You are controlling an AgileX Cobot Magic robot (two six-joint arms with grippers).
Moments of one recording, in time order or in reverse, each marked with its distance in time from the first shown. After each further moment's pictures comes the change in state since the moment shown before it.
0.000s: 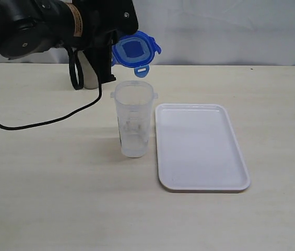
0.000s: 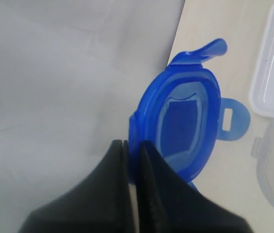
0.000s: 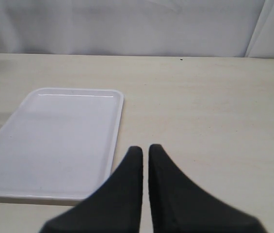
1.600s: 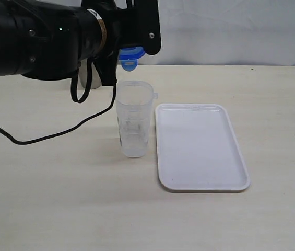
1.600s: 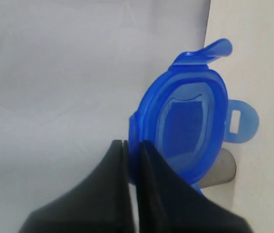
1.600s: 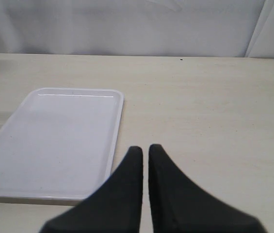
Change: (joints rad) left arm -0.203 0.006 0.000 0.787 0.365 -0.613; right arm 0.000 0.000 0.000 0.000 0.000 0.000
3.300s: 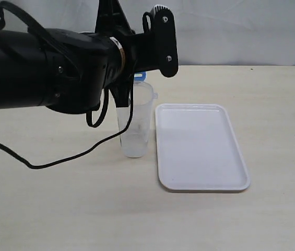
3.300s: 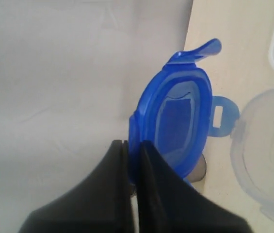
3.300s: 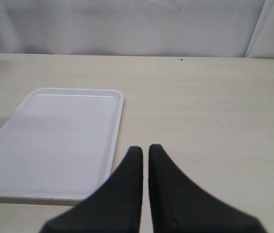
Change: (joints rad) left arm -0.100 0.035 0.043 0.033 0.114 -0.135; right arm 0.000 0.000 0.000 0.000 0.000 0.000
